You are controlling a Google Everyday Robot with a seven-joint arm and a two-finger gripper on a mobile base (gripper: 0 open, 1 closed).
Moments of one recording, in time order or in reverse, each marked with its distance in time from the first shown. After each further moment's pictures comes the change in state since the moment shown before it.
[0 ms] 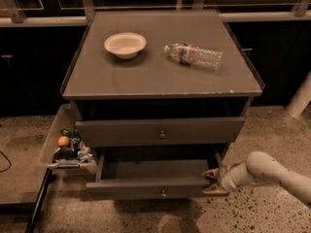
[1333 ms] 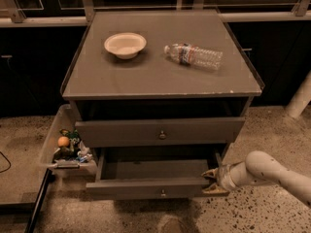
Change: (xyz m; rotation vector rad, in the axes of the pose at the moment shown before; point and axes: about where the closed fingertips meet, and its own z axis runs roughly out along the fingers) arm -0.002 0.000 -0.002 0.000 0.000 0.000
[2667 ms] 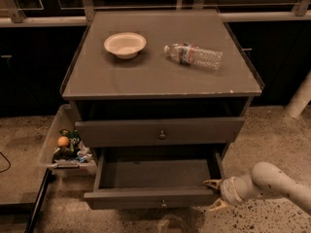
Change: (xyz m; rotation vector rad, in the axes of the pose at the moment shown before) arm -0.001 0.054 -0.006 -0.052 -0.027 -0.021
